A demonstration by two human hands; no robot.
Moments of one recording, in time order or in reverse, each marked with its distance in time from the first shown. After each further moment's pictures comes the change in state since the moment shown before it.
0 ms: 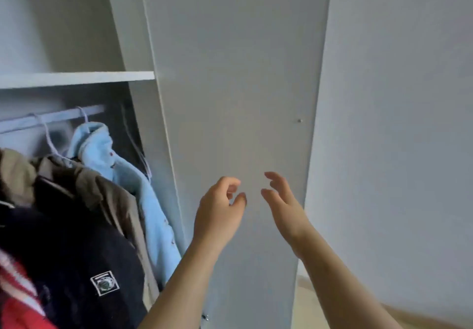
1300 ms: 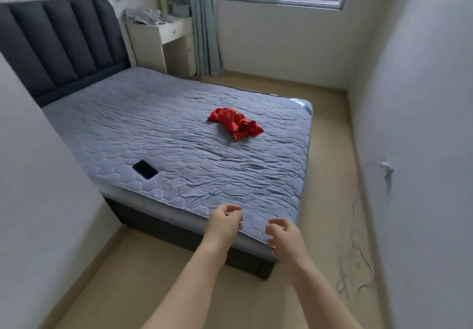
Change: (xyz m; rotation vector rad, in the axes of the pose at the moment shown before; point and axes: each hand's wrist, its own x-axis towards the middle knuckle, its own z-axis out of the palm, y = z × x) left_hand -0.552 0.495 0.678 -0.313 -1.889 -0.034; right_hand -0.547 0.257 -0.716 0.144 1.709 0.932
